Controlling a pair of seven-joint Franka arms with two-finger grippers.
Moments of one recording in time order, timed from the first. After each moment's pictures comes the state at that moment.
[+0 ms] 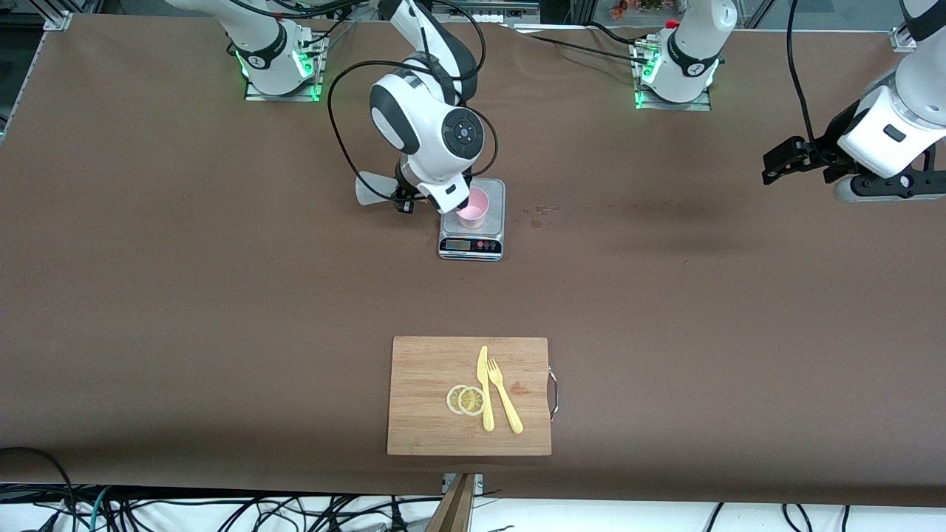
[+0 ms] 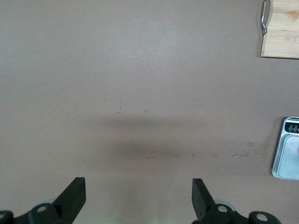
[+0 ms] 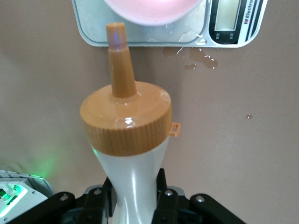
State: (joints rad) left arm 0.03 -0.05 -0.09 -1.72 -0.02 1.58 -0.13; right arm 0.87 0.52 -0.09 -1.60 -0.12 1.66 -0.71
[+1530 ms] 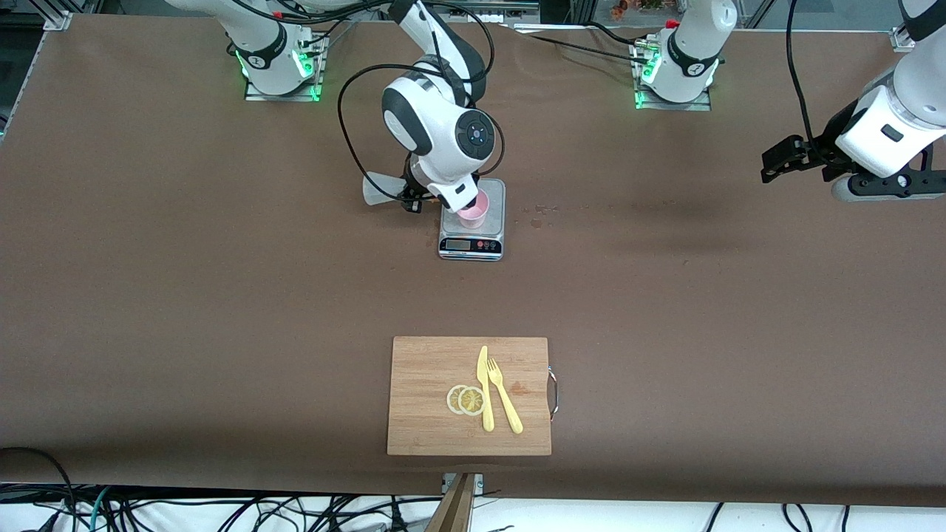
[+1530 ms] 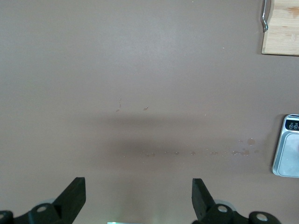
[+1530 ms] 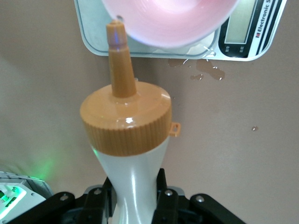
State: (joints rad) left arm 0.03 -0.05 -0.09 -1.72 -0.02 1.57 -0.13; right arm 0.90 0.56 -0.09 -1.58 -0.12 1.66 -0.71
